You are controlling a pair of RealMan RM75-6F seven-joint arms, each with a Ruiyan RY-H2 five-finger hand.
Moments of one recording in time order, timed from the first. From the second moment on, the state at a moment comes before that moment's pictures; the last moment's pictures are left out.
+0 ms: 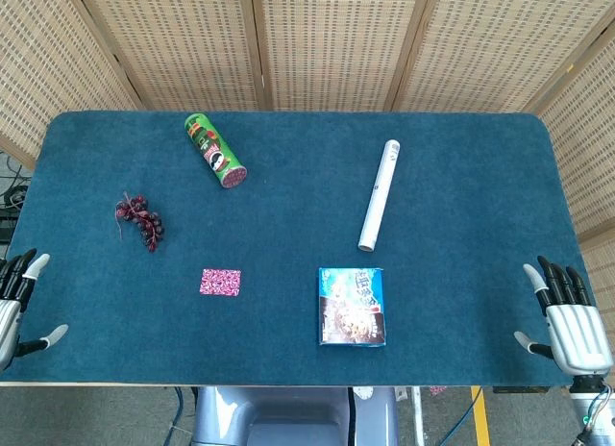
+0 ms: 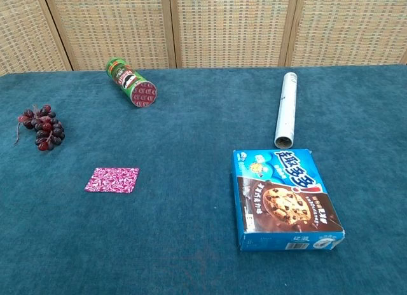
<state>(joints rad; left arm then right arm) -0.06 -1.04 -0.01 -1.71 1.52 1.50 0.04 0.08 -1.14 0.05 -1.56 -1.53 1.48 -0.08</state>
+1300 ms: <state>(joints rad) -0.45 -1.17 0.04 -1.58 1.71 1.03 -0.40 0.09 -1.13 0.05 -1.57 -1.52 1.46 -0.06</state>
